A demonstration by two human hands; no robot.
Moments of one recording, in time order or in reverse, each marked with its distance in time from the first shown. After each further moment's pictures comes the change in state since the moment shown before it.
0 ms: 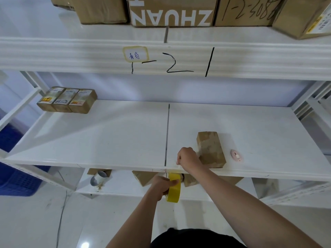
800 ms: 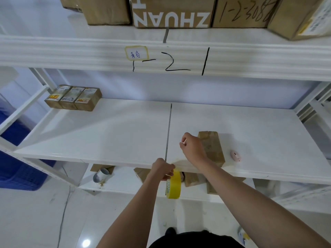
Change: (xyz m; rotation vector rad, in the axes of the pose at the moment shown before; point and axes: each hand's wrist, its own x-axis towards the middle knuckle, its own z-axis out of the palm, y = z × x) left_hand -0.020 0.062 -0.003 0.305 0.144 0.028; right_hand -0.003 0.008 -0.026 0.208 0.360 -0.190
